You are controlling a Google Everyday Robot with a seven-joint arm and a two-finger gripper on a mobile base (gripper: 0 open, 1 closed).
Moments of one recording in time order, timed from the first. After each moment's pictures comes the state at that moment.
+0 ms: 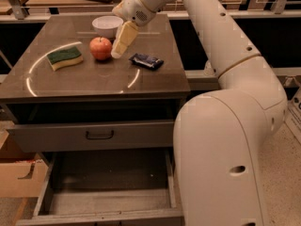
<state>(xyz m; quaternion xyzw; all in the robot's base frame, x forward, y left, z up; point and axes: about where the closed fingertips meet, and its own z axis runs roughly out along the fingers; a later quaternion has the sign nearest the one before) 0.729 0.101 0.949 -0.70 0.60 0.18 0.35</state>
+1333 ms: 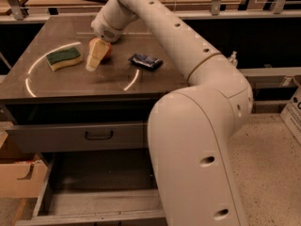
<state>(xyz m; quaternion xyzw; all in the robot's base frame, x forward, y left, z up) 0.764 0.187 0.888 -0.70 0.61 0.14 0.35</state>
